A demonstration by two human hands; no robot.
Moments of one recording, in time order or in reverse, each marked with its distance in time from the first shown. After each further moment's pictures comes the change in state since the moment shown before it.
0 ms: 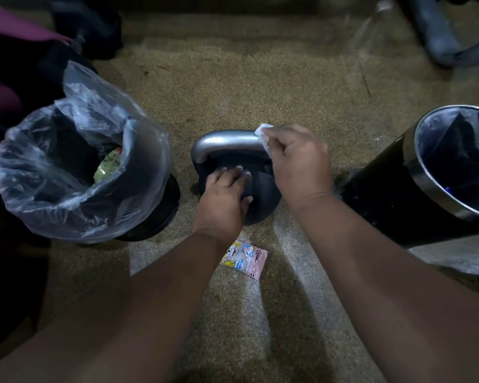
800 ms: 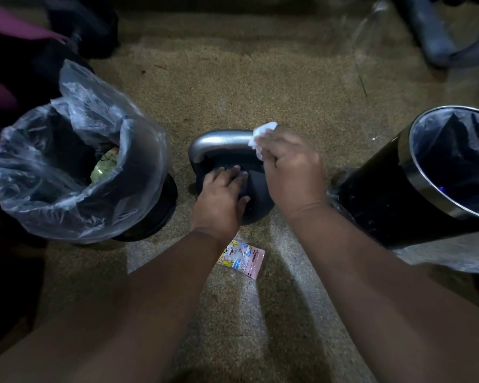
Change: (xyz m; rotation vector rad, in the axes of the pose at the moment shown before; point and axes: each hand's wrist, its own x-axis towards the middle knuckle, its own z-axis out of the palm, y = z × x) left_hand 0.001 0.000 -0.003 -0.017 0.003 0.025; right_hand -0.014 -0.003 0.003 -0.035 0.031 -0.092
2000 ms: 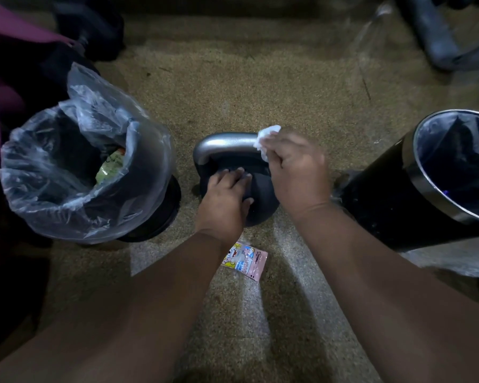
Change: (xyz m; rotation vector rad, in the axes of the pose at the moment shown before) left_hand 0.000 0.000 0.003 -0.002 0.005 -0.017; right_hand 0.004 0.000 -0.003 0.002 -0.014 -0.005
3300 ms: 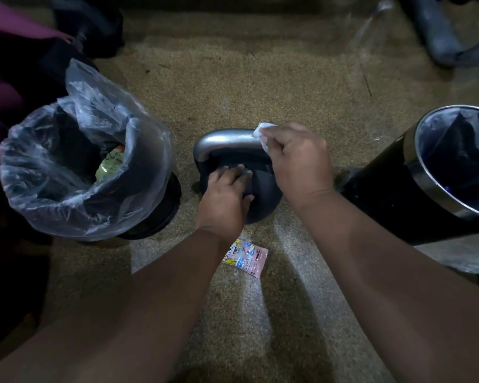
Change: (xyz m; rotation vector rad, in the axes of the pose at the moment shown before) left_hand 0.000 0.001 0.001 -0.007 -0.003 -0.014; right_hand 0.012 0.002 -0.003 -0.001 -0.053 0.045
